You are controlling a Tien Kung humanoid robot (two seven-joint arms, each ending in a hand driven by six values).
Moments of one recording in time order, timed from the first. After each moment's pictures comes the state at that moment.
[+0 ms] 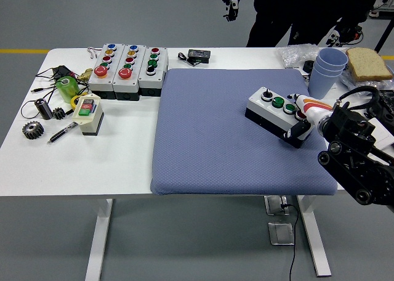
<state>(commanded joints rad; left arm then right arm) -0.08 0.00 -0.65 -0.18 0.95 0.16 0.15 0.76 -0.22 0.79 0.93 -1.83 0.01 -0.47</state>
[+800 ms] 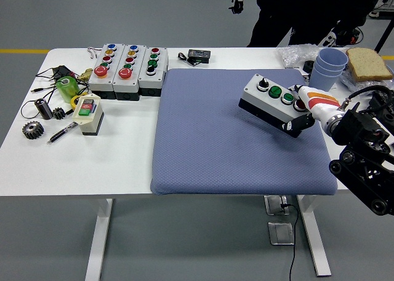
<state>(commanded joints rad) -0.07 0.00 -0.67 -0.18 0.98 0.16 0.15 0.71 -0.32 0.74 1.11 -1.81 -0.11 -0.27</state>
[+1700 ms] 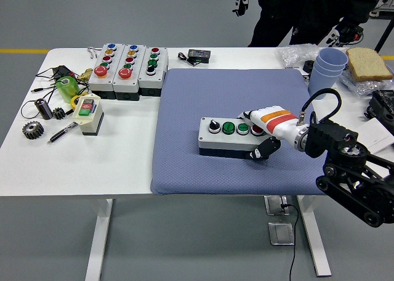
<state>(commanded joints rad) -0.07 0.00 -0.65 -0.18 0.96 0.16 0.15 0.79 -0.32 0.54 1.12 -1.90 -0.04 -0.07</state>
